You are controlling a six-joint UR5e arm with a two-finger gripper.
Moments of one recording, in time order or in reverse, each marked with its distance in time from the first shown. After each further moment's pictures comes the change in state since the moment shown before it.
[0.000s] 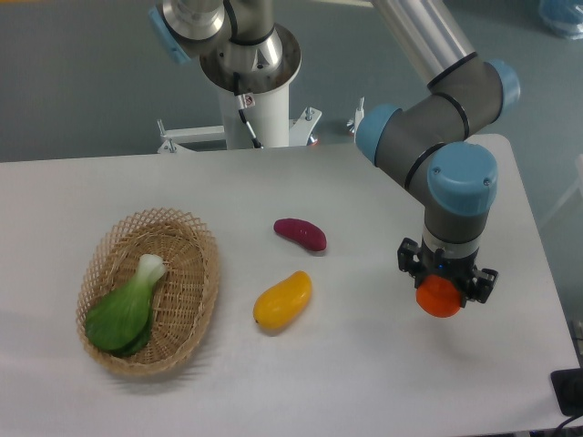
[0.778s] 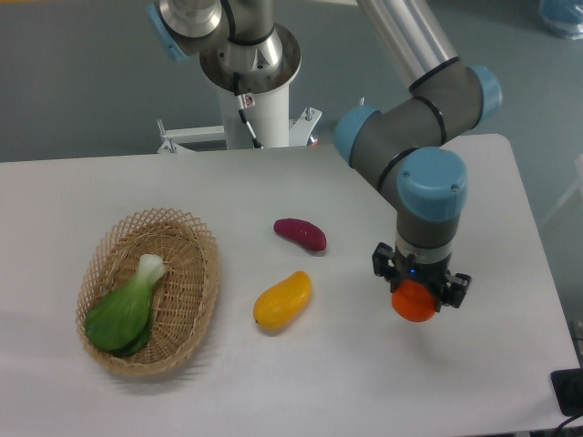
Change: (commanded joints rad) arm -0.107 0.051 -0.072 0.006 -0.012 -0.095
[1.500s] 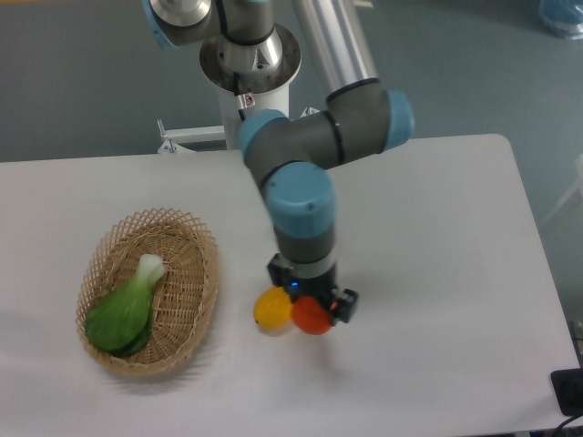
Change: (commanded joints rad) arm -0.262 0.020 -0.048 0.017 0.015 -0.198
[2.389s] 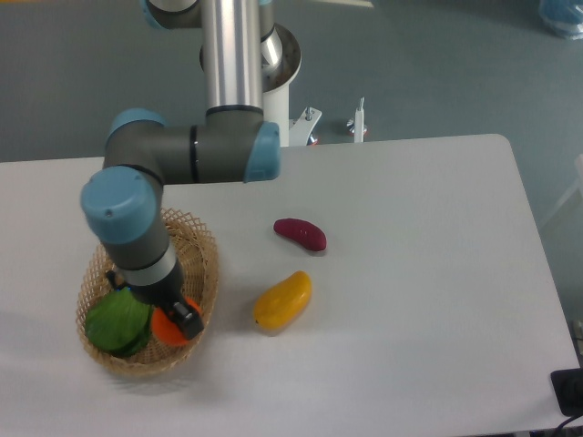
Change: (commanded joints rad) arm -0.264 -0.057 0.044 -0.003 -0.006 -0.052
